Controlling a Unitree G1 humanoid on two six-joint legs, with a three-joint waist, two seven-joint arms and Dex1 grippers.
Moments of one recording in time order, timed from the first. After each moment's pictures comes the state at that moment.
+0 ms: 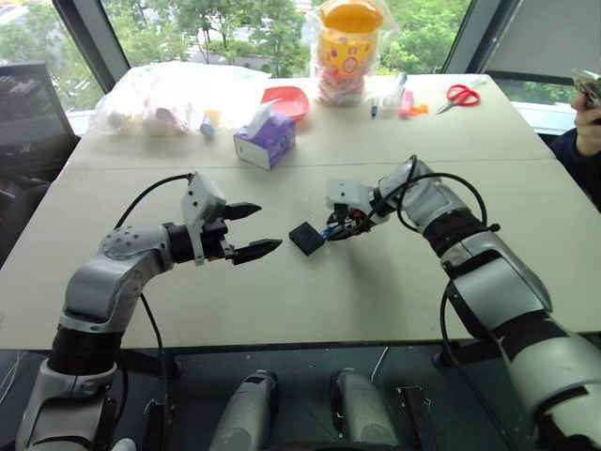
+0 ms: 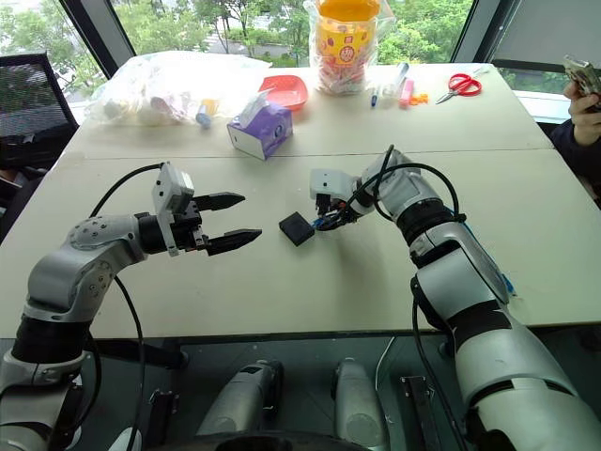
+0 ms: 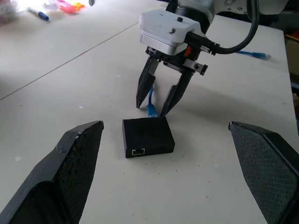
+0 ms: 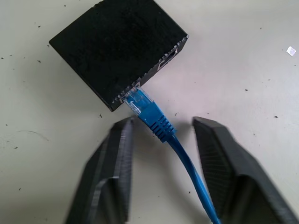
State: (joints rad) left arm -0.39 0.62 0.01 -0.24 -0.53 0.61 -0.91; right arm -1.15 -0.41 0.51 0.97 -0.17 0.08 1.27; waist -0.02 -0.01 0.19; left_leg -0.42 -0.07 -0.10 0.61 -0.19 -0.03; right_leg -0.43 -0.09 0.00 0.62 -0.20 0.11
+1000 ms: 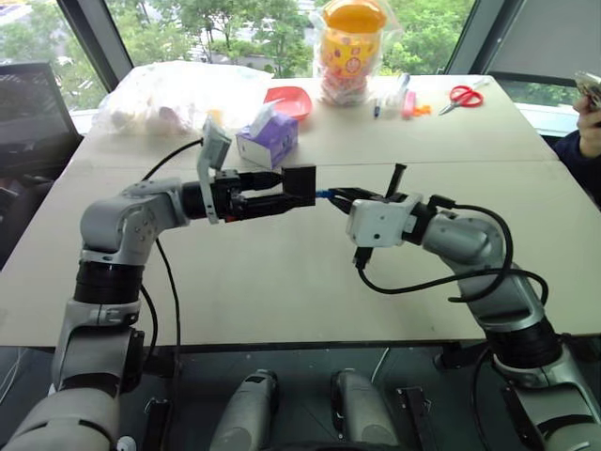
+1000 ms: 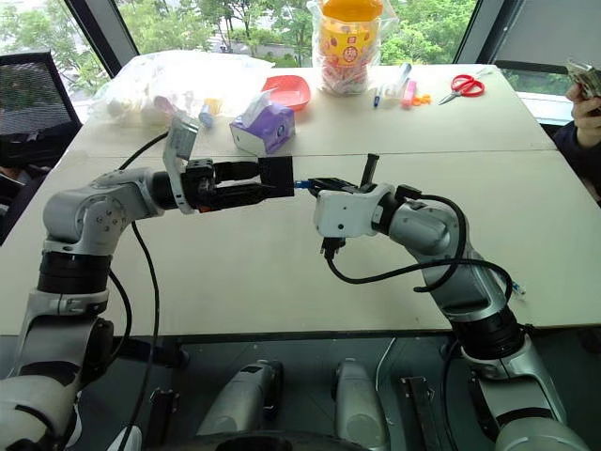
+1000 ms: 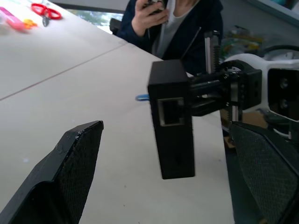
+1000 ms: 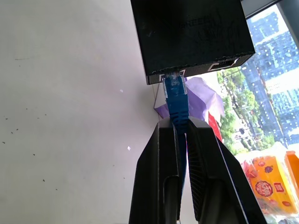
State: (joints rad) left arm -0.75 0.54 0.01 0.08 -0.71 0.87 -1.06; right arm -0.49 -0.60 0.19 -0.34 -0.30 0.07 0.75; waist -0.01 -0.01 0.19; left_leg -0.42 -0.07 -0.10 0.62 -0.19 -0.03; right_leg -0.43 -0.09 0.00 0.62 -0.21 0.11
